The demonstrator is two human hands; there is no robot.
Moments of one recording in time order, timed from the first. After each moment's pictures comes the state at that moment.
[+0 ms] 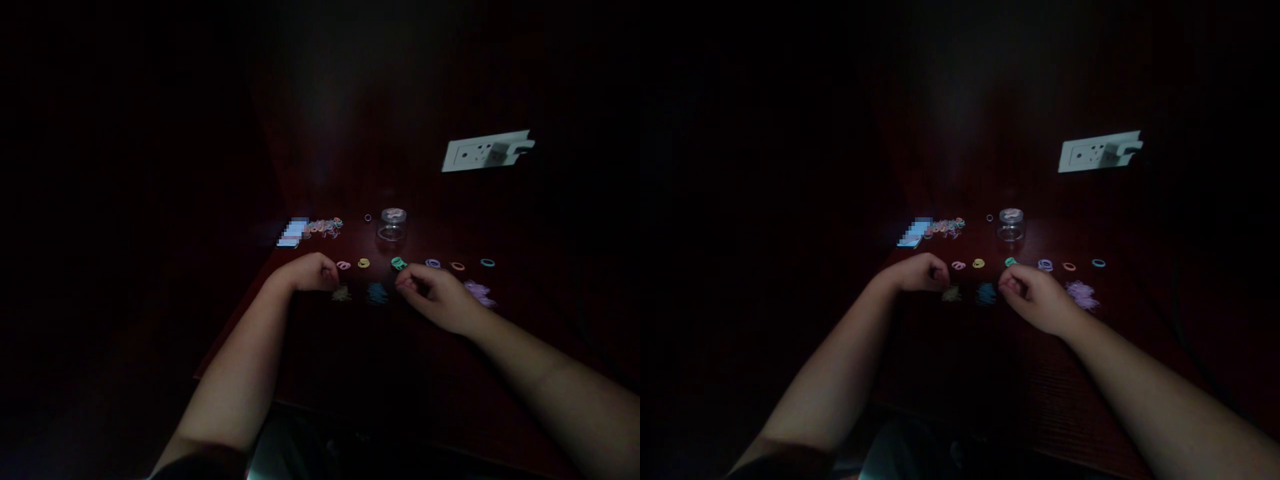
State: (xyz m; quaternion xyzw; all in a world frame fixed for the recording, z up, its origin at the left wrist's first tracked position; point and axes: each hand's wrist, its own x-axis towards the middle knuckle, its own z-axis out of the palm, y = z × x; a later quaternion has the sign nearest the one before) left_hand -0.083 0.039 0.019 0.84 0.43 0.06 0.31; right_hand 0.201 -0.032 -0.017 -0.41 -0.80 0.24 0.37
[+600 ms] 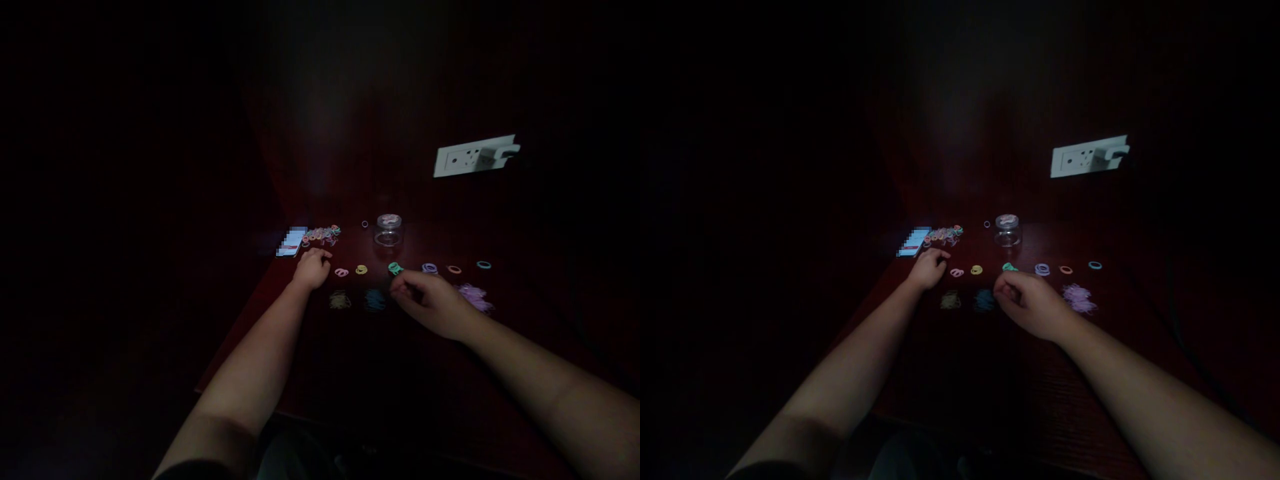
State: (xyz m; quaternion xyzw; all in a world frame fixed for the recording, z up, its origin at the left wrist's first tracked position) left_hand -0.074 0.093 -0.039 0.77 0.59 0.23 0.05; right_hand 0.199 -0.035 -0.013 -0.41 -0.81 0.23 0.37
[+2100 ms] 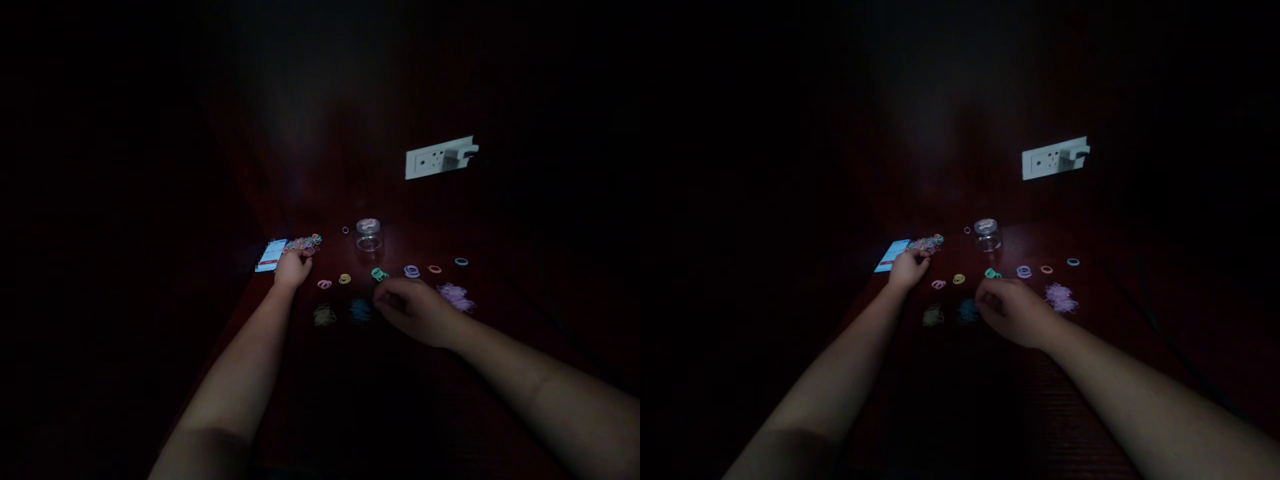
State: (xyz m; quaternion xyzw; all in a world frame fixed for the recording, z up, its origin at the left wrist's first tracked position) left_hand -0.074 0.133 -0.032 0.75 0.60 0.26 0.01; right_hand 0.195 -0.038 -0.011 -0.42 -0.80 0.21 0.37
